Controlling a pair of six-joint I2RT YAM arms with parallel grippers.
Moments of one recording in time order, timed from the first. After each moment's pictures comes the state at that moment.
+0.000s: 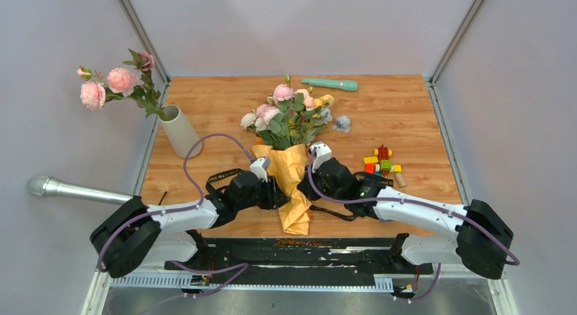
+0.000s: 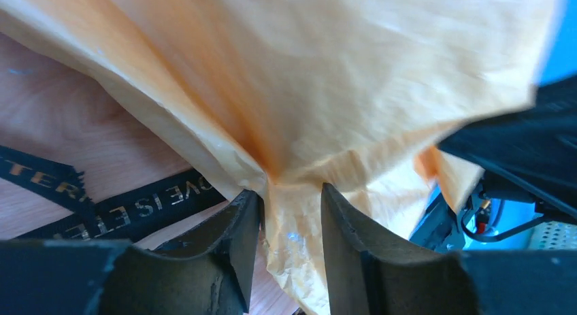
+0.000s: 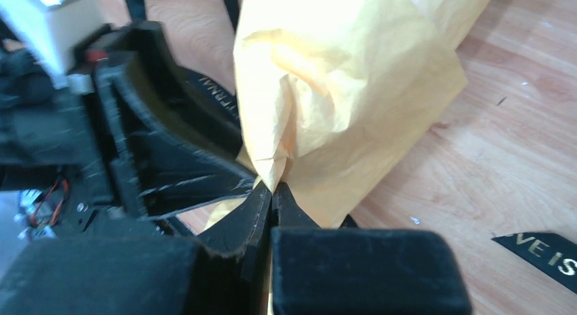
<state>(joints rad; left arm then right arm) -0.83 1.27 0.32 0.40 0.14 -0.78 0.97 1.18 0.64 0.01 0.06 0.53</state>
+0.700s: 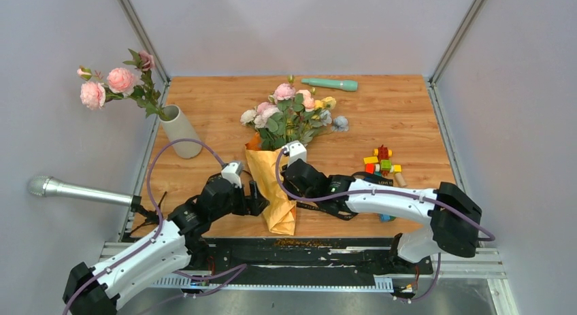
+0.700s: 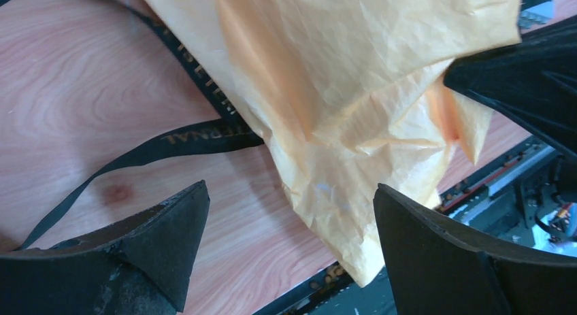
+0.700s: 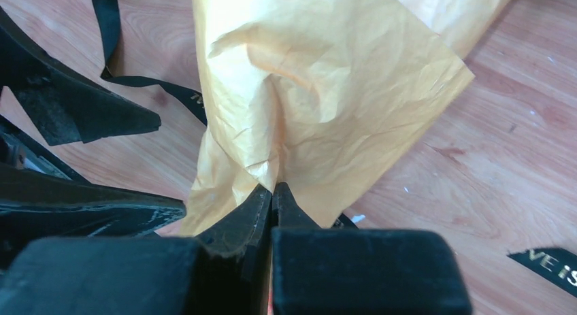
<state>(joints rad) -0.74 0.63 0.30 -0.26 -0.01 -0.63 1.13 1.43 0.92 -0.17 0.33 0.54</state>
